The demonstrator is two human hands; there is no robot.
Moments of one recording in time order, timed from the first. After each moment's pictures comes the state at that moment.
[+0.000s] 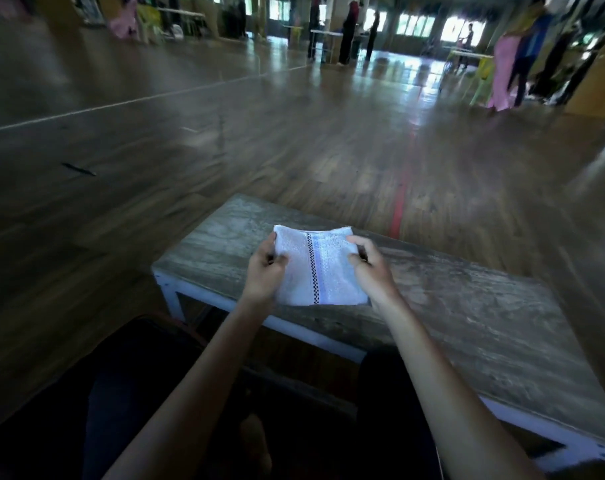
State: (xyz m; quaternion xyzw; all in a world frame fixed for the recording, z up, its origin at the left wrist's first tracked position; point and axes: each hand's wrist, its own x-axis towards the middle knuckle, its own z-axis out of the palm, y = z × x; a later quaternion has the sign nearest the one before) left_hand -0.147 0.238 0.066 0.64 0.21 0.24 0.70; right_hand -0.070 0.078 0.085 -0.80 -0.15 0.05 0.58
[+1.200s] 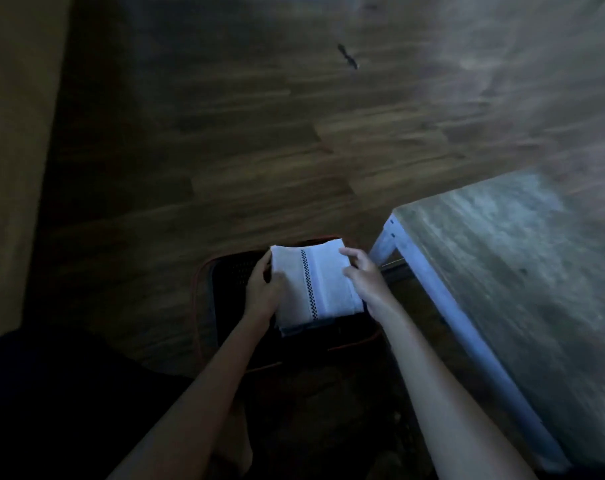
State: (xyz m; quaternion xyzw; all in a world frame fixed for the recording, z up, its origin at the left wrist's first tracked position) left_hand -0.370 0.463 -0.139 0.47 0.57 0.38 0.55; right_hand -0.192 0.428 -0.107 -0.74 -0.34 0.46 0.36
